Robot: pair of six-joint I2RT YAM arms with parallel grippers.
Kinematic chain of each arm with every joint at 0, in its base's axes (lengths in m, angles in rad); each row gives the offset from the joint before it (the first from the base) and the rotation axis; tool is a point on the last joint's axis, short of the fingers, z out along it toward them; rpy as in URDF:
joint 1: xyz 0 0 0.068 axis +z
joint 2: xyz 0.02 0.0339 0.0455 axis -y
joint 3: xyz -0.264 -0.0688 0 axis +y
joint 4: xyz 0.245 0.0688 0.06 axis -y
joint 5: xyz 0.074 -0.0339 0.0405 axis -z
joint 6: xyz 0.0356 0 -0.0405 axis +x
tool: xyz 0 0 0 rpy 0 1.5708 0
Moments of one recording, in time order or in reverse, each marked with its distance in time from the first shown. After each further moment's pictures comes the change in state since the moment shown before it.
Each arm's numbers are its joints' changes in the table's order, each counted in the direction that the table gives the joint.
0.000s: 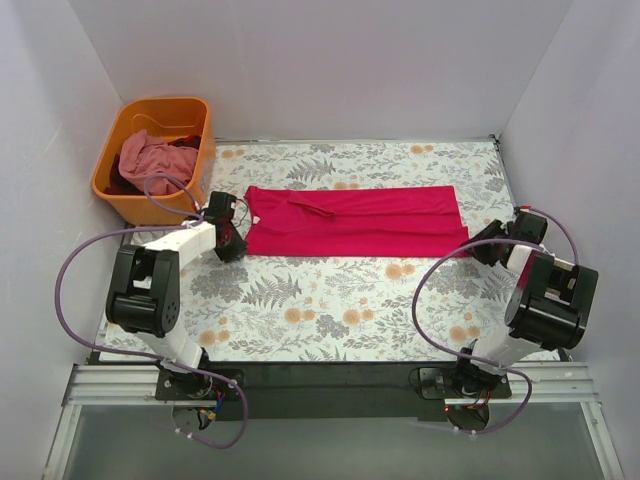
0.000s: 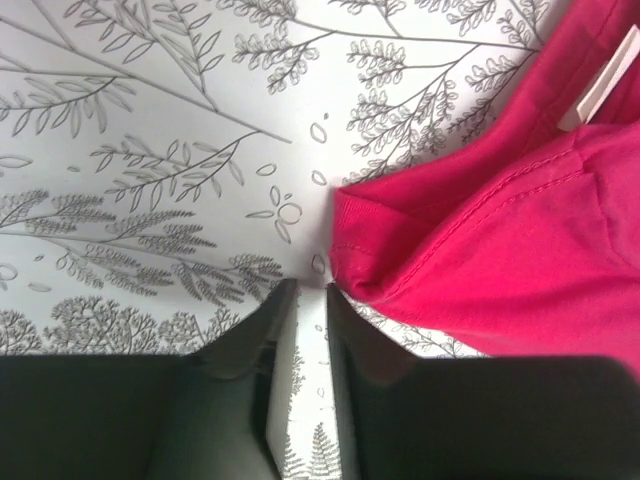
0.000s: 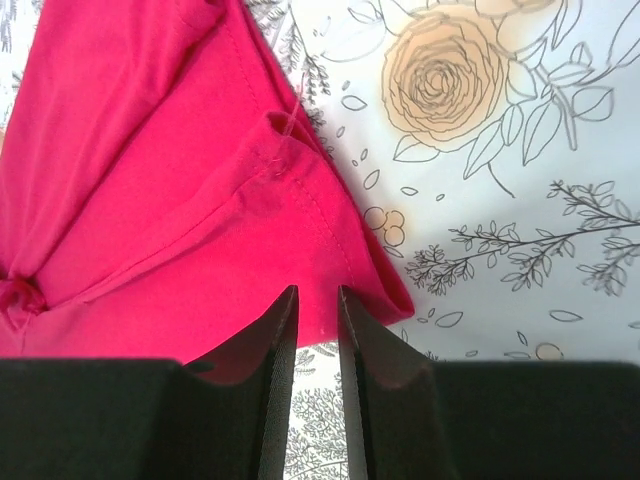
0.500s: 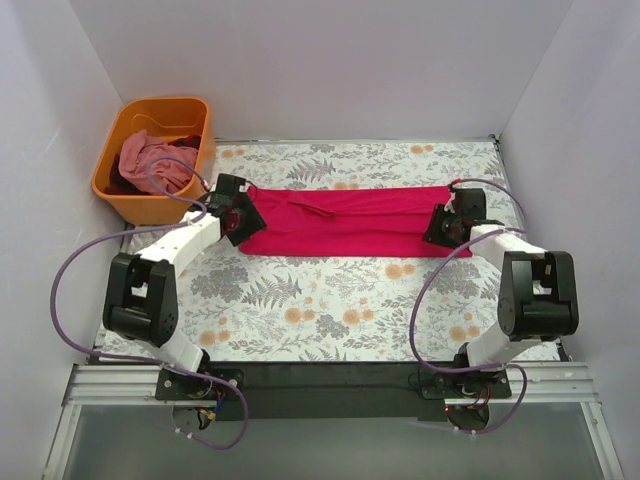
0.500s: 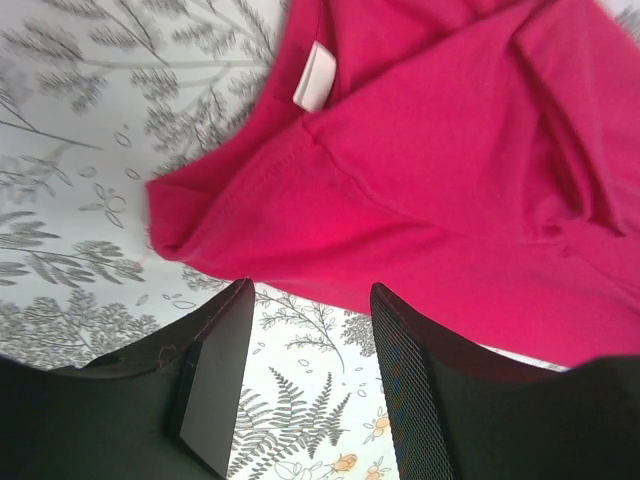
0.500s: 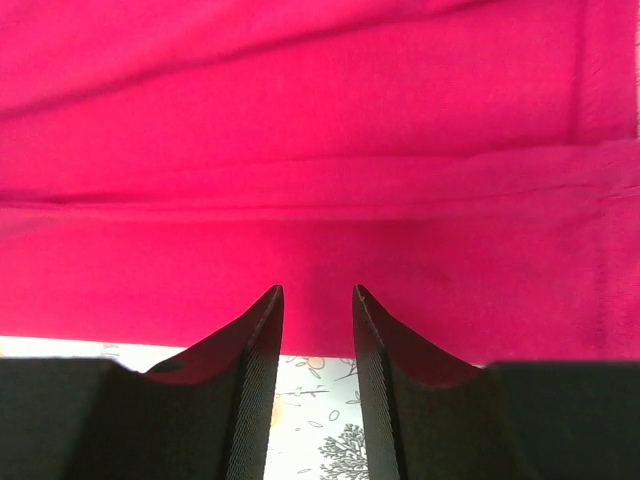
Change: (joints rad) left arm -0.069 0.083 -0.135 -0.039 0.063 -0.055; right arm 0.398 0.033 -0.151 -0.179 0.254 -0.204
